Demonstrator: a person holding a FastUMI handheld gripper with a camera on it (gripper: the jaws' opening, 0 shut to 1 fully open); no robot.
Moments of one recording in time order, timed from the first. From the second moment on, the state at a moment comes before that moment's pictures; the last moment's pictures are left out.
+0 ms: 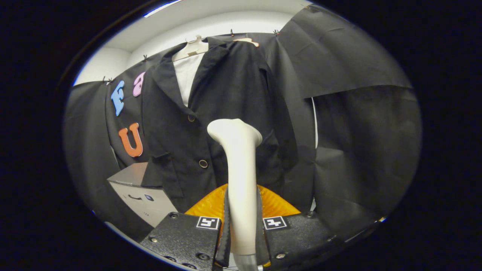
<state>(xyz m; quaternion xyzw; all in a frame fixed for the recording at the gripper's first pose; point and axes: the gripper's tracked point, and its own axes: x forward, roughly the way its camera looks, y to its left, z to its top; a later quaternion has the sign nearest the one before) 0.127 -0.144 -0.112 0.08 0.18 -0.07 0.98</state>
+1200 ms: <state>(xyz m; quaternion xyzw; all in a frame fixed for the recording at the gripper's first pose) 0.080 -0.155 -0.249 0.10 0.31 -0.10 0.94</state>
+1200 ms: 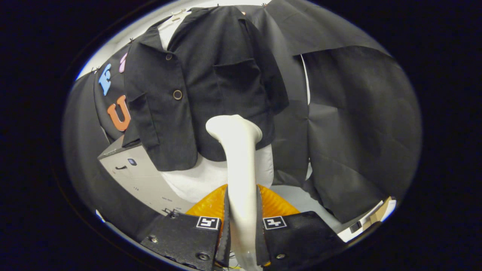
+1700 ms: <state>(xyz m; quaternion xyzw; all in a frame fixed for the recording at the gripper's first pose) 0.060 -0.152 -0.278 0.09 0.36 -0.09 0.92</state>
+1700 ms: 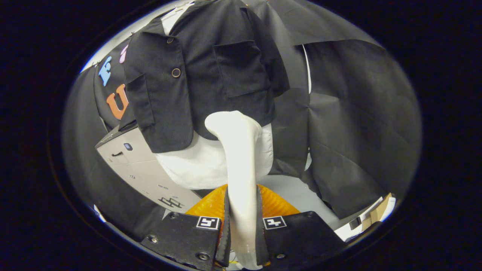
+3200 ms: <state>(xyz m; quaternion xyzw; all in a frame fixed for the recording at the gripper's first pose) -0.084 -0.074 -0.019 0.07 0.16 0.01 0.98</state>
